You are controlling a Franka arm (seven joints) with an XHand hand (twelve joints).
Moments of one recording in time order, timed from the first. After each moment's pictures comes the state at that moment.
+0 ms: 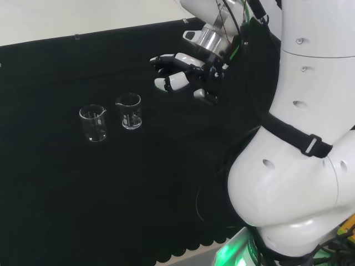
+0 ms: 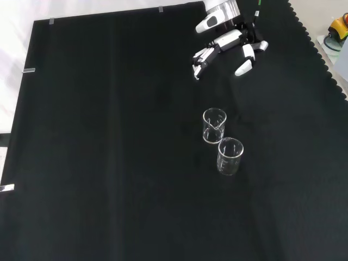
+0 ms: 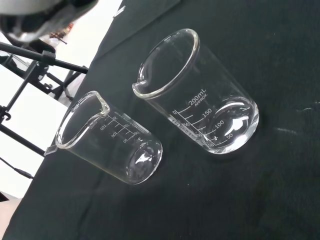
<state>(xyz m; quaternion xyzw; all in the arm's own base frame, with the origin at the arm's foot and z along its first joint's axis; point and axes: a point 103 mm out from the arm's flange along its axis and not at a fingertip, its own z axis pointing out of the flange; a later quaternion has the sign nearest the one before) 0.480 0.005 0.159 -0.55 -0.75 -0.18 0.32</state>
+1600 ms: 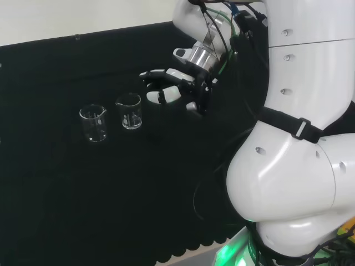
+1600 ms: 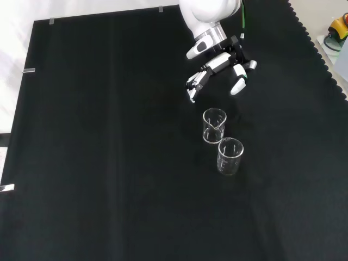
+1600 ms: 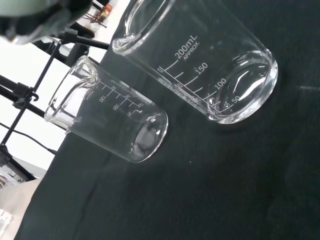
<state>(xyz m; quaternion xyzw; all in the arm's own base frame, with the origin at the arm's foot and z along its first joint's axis) 0.504 0.026 0.099 -0.49 -0.76 -0.20 0.37</state>
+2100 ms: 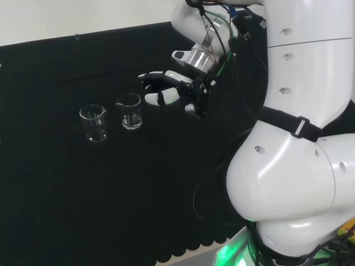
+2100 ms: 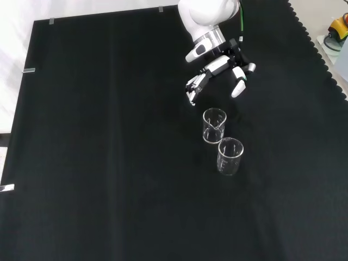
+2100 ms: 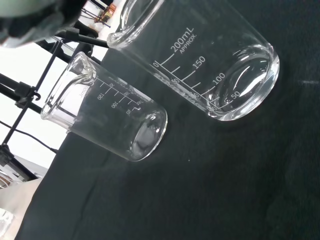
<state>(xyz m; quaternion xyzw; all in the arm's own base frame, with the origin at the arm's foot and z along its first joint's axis) 0.507 0.028 0.092 -0.49 -0.76 -0.20 0.38</state>
